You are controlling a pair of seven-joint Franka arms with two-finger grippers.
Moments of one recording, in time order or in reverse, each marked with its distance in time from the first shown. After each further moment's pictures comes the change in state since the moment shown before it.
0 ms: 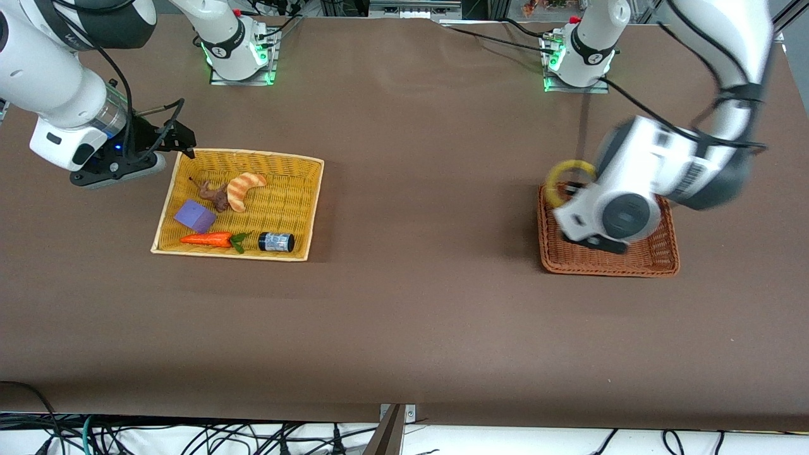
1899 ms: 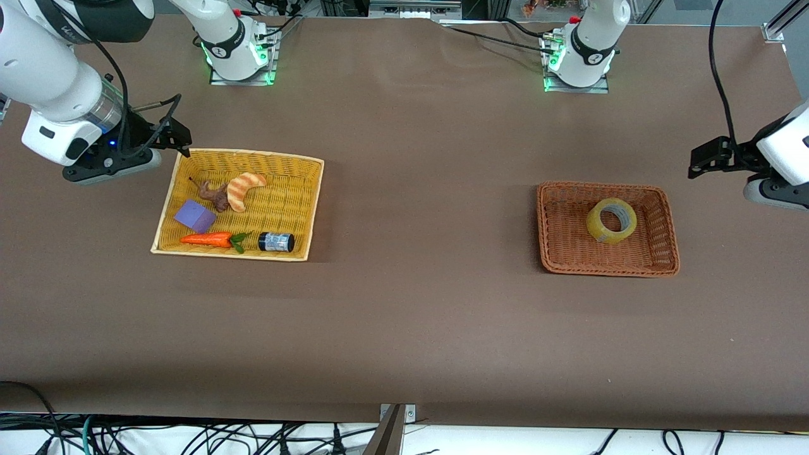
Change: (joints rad) left arm 0.006 -0.313 0.225 0.148 -0.315 0.063 0.146; right arm 0.000 -0.014 0.000 0.000 -0.018 0.003 0.000
